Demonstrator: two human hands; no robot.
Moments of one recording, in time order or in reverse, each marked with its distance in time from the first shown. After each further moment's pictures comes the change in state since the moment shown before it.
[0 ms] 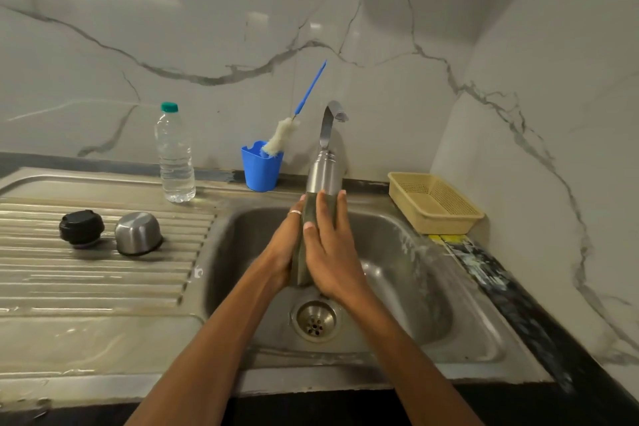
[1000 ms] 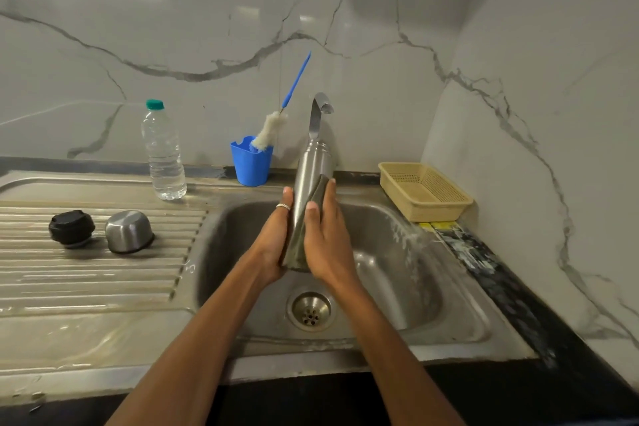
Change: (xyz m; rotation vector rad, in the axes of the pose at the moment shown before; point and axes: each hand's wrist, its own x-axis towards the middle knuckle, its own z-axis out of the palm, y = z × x) left_hand -0.014 0.003 0.008 0.074 -0.003 -0.016; right_hand -0.002 -0.005 -0.005 0.233 0.117 0.111
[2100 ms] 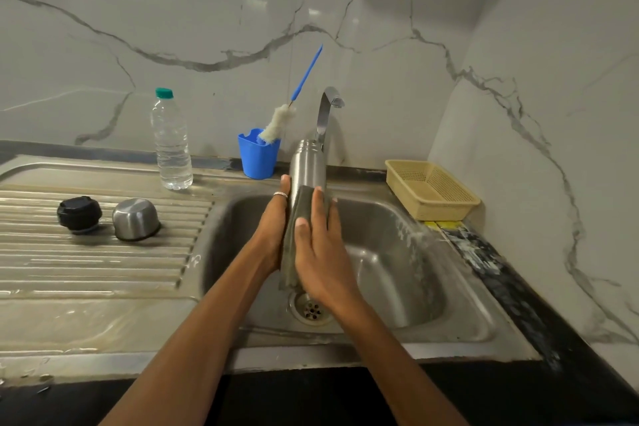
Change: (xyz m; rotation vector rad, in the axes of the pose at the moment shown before) left_hand -0.002 0.009 -0.005 -0.002 0.092 0.066; right_hand -0.025 0.003 0.011 -0.148 -0.117 -0.024
